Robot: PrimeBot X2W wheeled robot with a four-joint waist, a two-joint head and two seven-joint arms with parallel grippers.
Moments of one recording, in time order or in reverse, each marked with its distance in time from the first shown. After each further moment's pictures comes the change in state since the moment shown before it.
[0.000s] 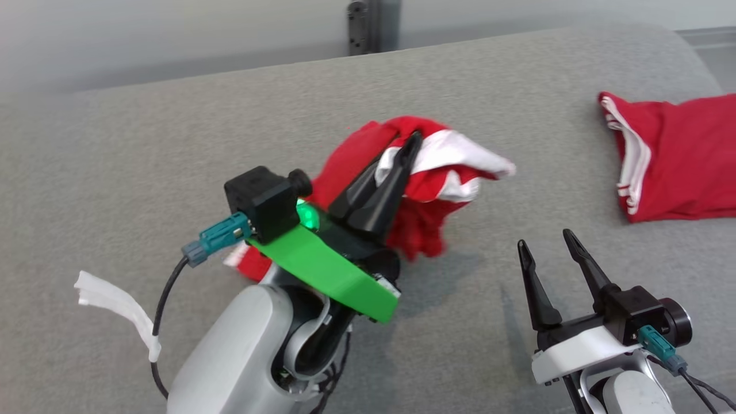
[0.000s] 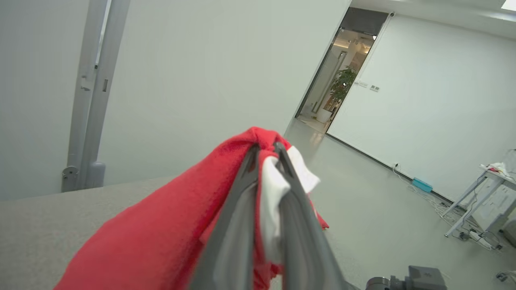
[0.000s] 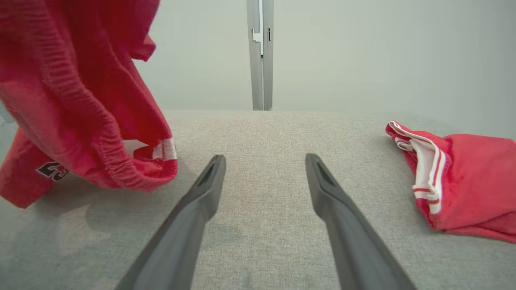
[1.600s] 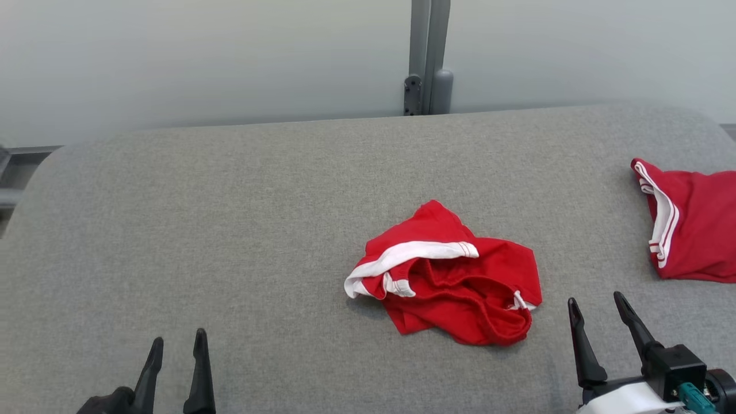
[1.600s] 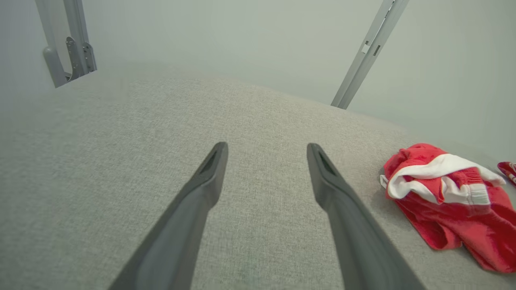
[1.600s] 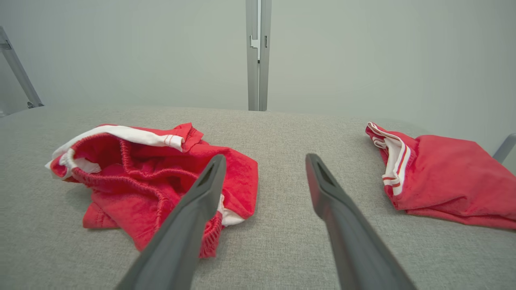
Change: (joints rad) left arm 0.595 0.093 0.432 0.227 0.198 0.074 -0.277; right arm 0.182 0.003 -0.128 -0.027 -0.034 0.000 0.000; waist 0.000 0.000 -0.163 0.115
